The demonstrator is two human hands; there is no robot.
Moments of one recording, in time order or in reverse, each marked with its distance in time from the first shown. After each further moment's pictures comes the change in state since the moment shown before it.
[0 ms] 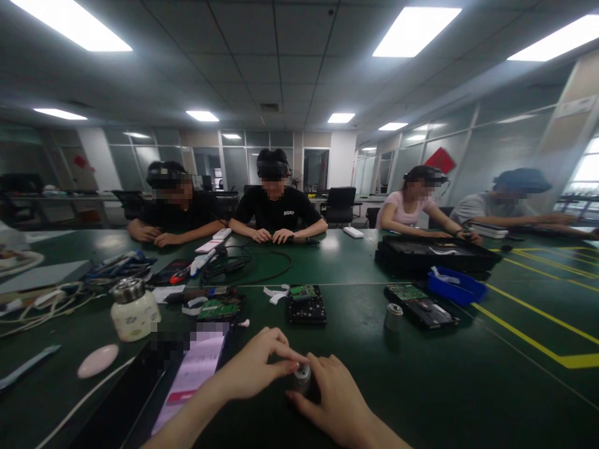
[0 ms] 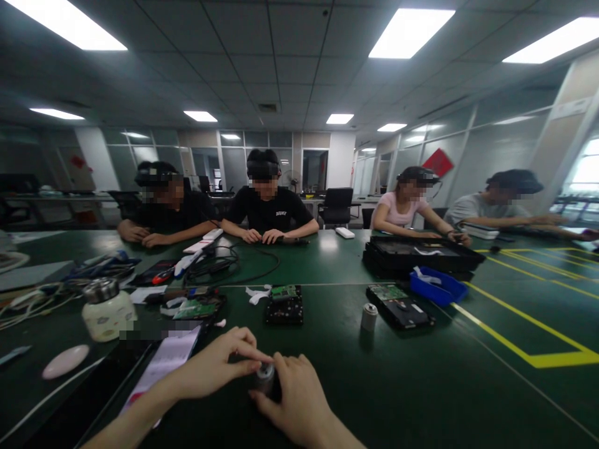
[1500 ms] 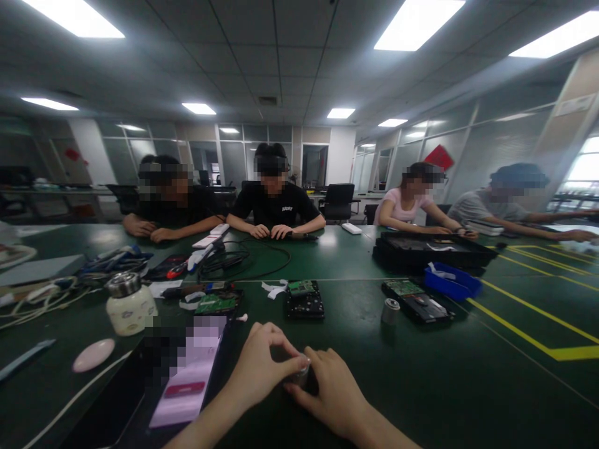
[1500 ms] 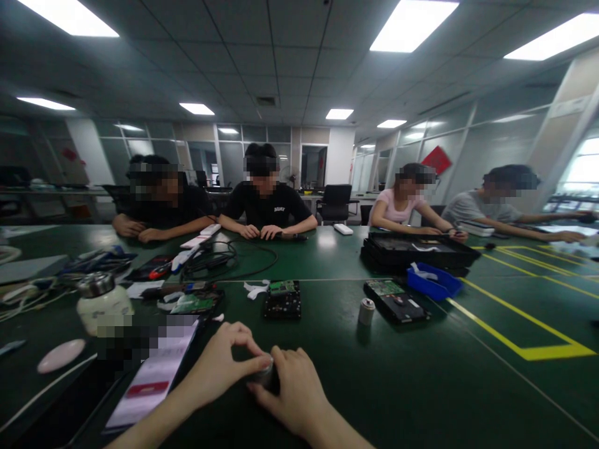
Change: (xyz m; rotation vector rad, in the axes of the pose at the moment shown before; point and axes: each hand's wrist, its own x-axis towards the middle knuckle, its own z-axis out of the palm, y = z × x) left_hand 0.002 0.004 0.022 -0.036 0.337 -0.175; right_hand 0.001 -0.002 -0.001 -0.049 -0.008 0.005
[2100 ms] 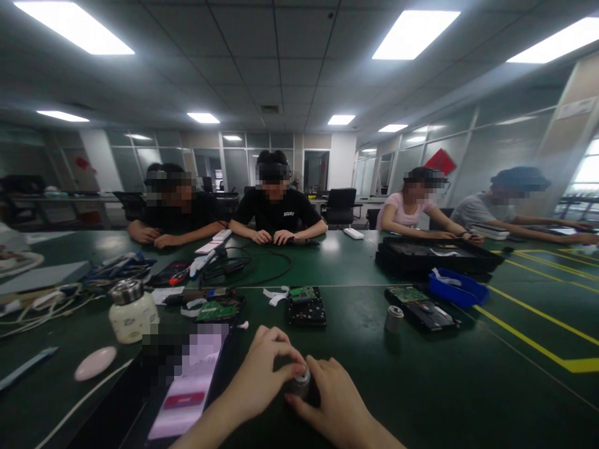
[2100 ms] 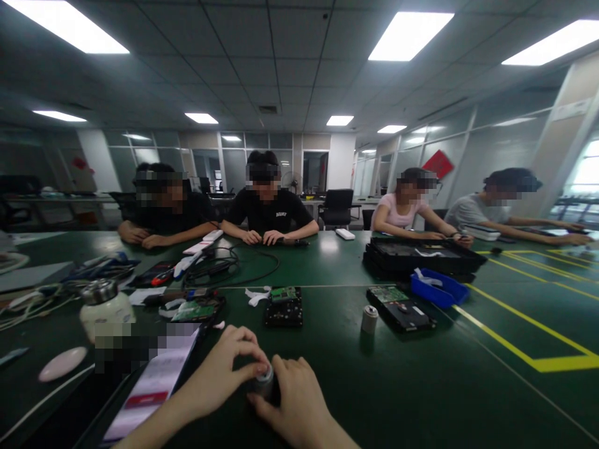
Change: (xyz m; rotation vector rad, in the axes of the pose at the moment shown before) left_hand 0.001 0.007 -0.007 0.020 -0.102 0.097; right_hand 0.001 -0.001 -0.002 0.041 -0.013 0.015
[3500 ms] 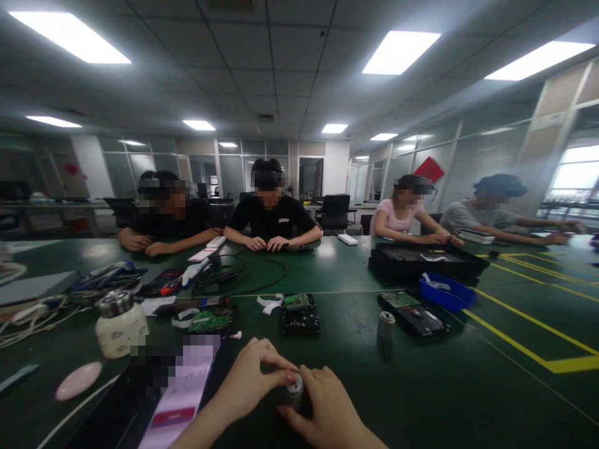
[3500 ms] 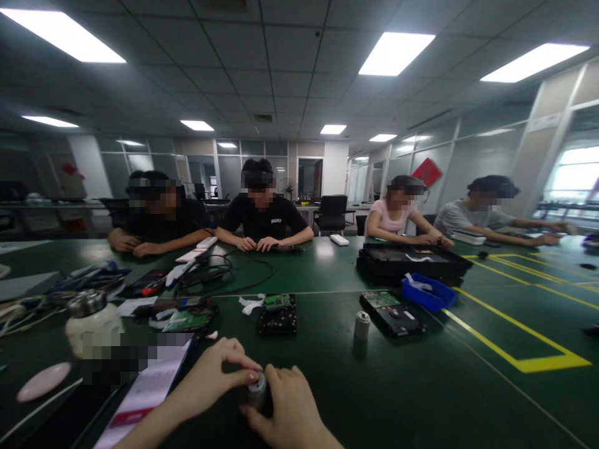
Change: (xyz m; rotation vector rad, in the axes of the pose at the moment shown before) left_hand 0.007 -0.014 0.004 -0.073 -0.008 -0.050; right_hand -0.001 0.006 0.008 0.019 0.024 0.009
